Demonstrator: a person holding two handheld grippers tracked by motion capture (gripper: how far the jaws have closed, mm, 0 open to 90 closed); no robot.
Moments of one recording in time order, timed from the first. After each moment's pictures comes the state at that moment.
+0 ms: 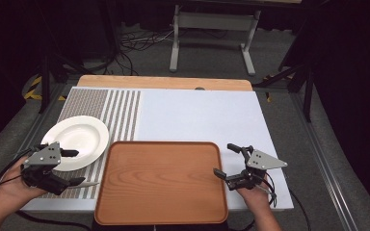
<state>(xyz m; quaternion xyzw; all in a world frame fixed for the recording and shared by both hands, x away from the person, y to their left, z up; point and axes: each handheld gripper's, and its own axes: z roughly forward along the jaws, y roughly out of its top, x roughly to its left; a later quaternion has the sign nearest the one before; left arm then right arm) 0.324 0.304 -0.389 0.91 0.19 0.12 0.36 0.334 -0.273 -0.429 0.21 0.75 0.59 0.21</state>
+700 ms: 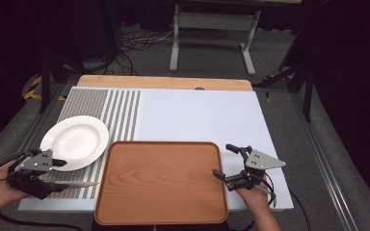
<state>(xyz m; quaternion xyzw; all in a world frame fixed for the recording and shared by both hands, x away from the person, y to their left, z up) 0.324 0.333 -0.403 0.95 0.16 0.09 0.25 0.335 -0.271 -0.430 0.20 0.76 0.58 0.21</state>
